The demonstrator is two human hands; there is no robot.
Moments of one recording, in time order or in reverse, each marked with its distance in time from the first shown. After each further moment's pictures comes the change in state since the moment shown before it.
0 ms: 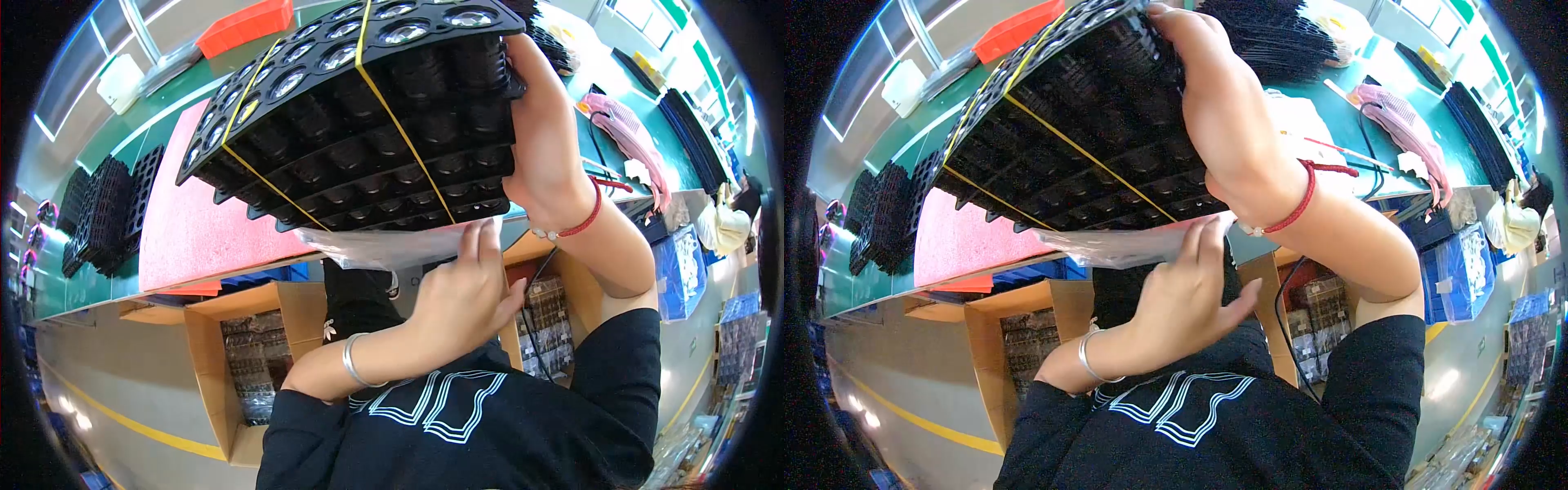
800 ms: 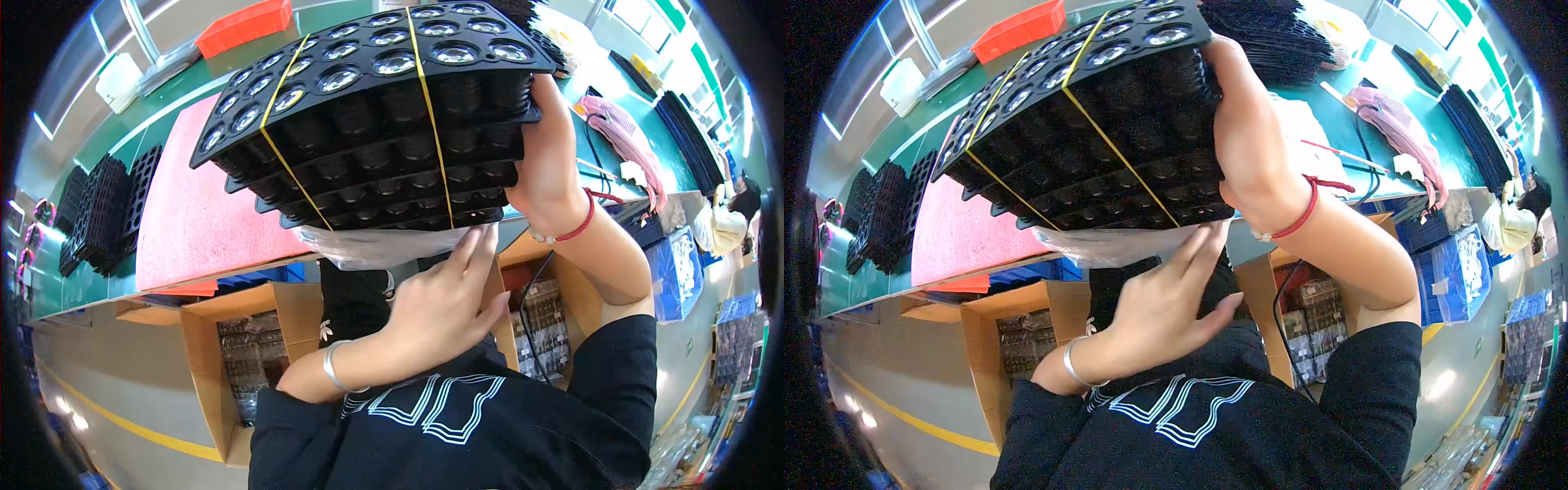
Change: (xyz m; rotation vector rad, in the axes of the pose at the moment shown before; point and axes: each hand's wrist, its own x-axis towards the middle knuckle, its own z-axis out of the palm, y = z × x) left_hand -0.011 -0.001 -0.027 0.042 -0.177 0.022; right_hand -0.003 0.005 -0.022 0.260 -0.220 0.032
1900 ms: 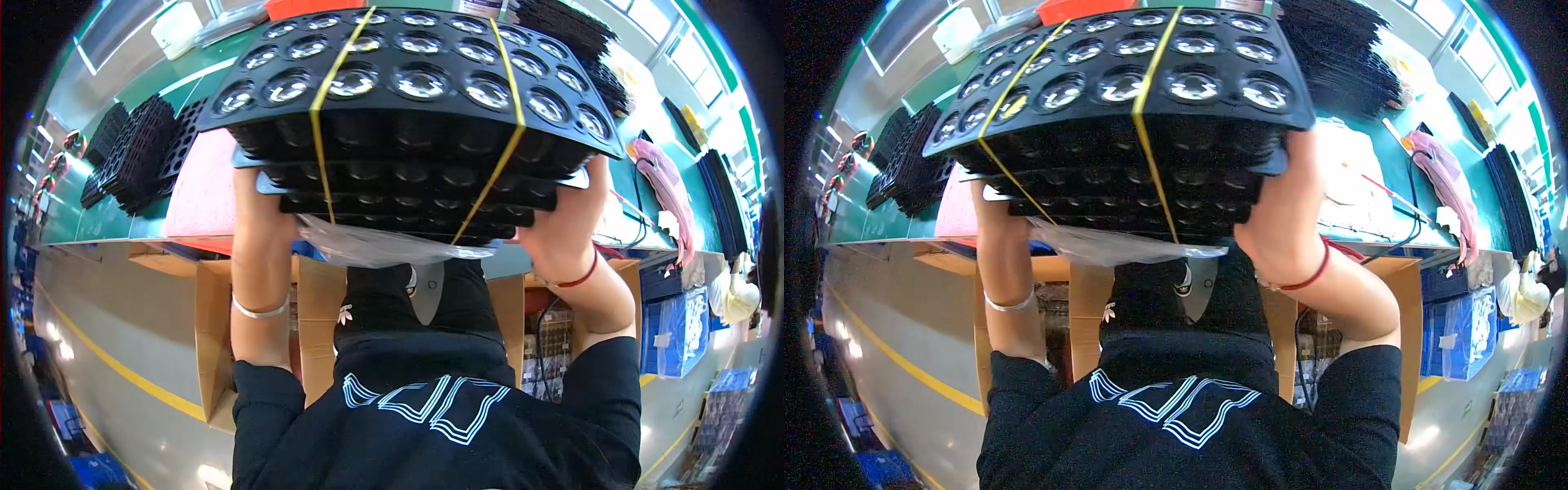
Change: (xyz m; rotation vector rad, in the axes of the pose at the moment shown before) left_hand -0.019 -0.147 -0.135 -1.385 0.714 0.049; right_hand -0.023 0.052 0.018 -1.105 0.360 -0.338
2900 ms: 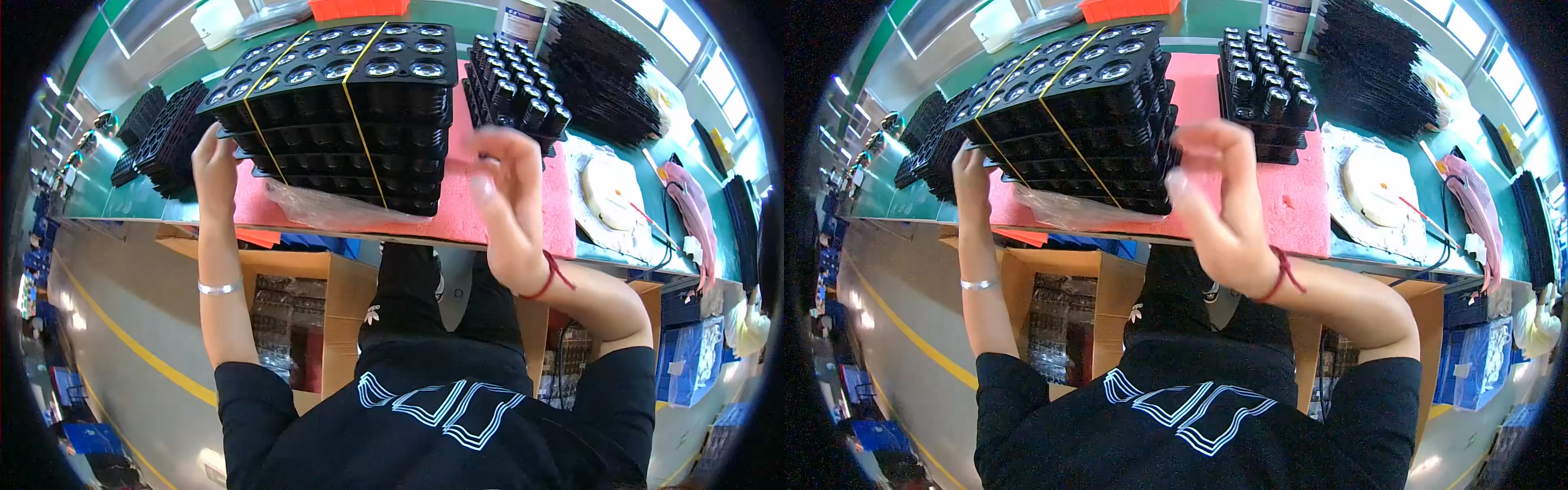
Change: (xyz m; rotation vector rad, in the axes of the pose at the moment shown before) left_hand 0.014 0.093 -0.102 1.158 0.417 0.135; right_hand -0.013 0.004 0.072 0.446 -0.255 -0.028
